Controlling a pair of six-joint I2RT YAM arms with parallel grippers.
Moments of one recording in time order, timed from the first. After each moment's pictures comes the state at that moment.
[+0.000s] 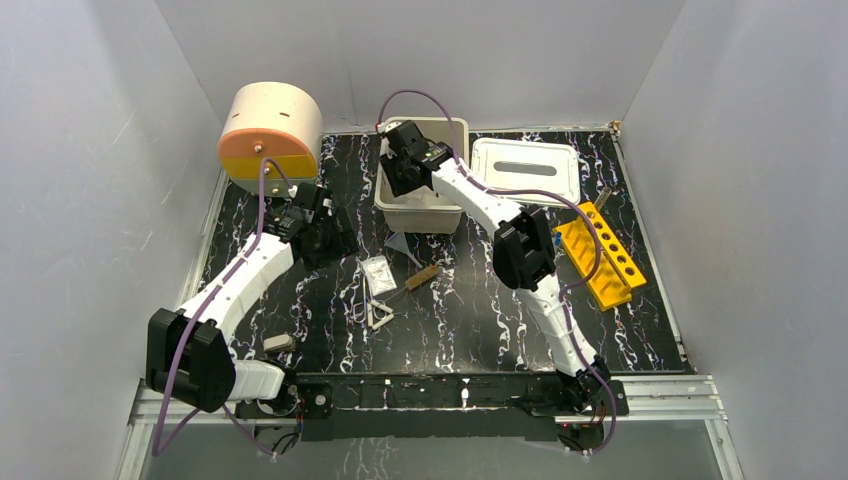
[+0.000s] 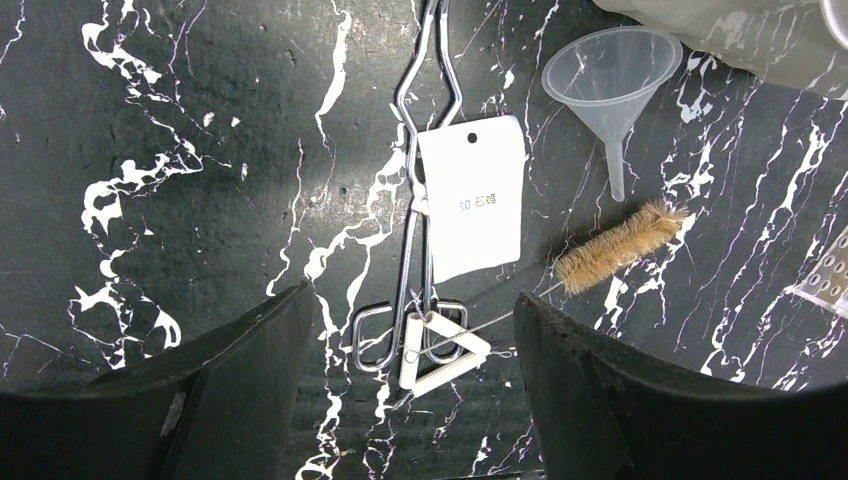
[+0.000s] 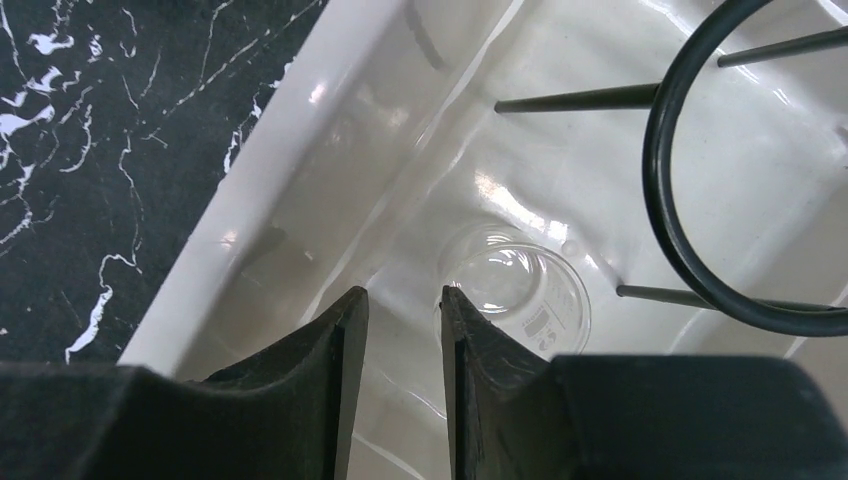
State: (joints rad) left arm -0.34 1.32 1.02 -0.73 -0.04 -0.62; right arm 0.71 2.45 2.36 -0.74 0.03 0.13
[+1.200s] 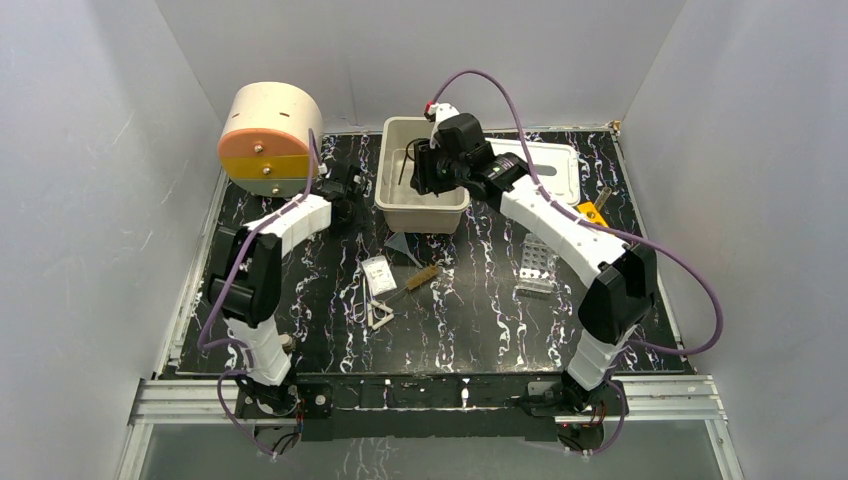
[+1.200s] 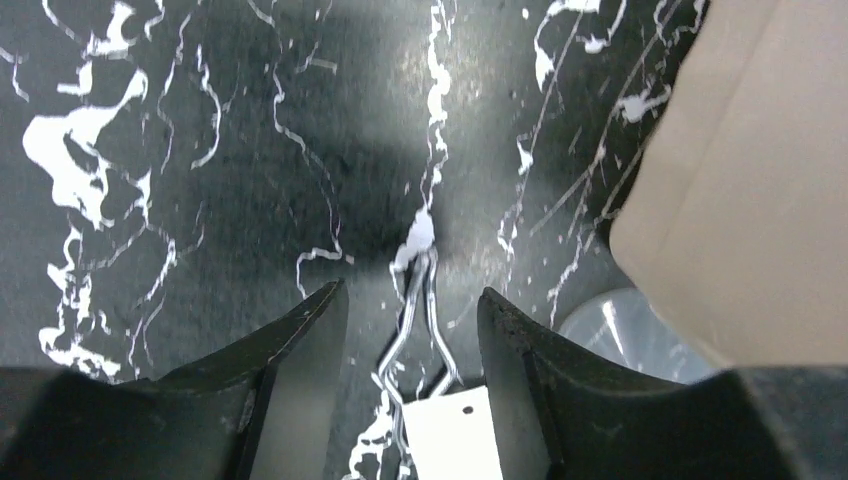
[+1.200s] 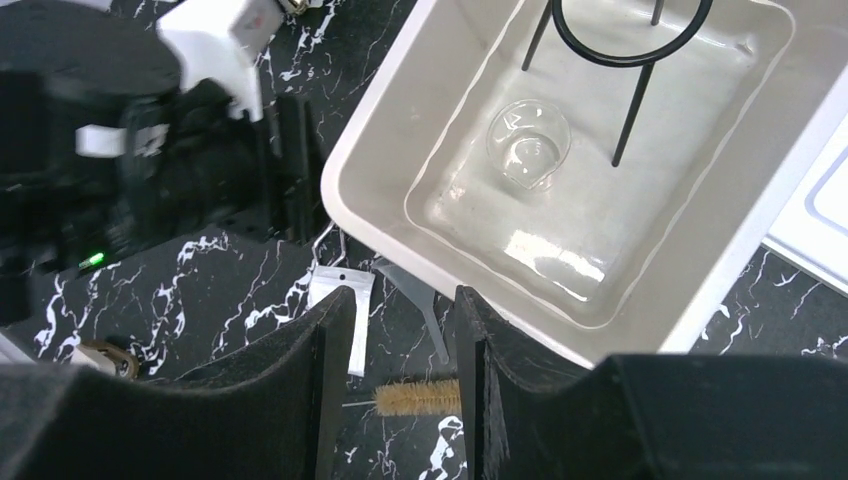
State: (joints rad) left arm -0.34 1.79 1.23 -0.49 -0.17 -0.54; right arm 0.71 1.75 1.70 -0.53 -0.02 0.32
